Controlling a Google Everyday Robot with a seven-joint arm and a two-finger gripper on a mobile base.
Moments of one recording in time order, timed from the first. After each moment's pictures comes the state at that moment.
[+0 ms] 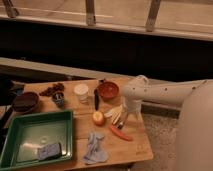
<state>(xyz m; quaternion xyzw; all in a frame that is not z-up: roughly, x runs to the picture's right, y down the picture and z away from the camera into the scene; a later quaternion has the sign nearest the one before) 0.152 0.165 0.821 -0.19 0.28 0.76 0.55</state>
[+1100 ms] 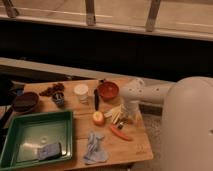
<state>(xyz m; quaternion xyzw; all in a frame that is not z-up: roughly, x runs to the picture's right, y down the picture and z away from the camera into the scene) 0.151 0.179 0.862 -0.20 0.30 0.75 0.55</state>
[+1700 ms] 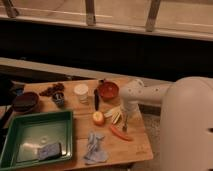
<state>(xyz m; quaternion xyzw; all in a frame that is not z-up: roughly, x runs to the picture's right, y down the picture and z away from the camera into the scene) 0.149 0.184 0.866 -0.21 0.29 0.75 0.56</state>
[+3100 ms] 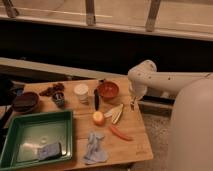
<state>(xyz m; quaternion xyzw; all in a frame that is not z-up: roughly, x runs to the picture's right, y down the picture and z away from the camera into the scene) 0.197 0.040 0.848 -0.11 0.21 0.80 0.56</state>
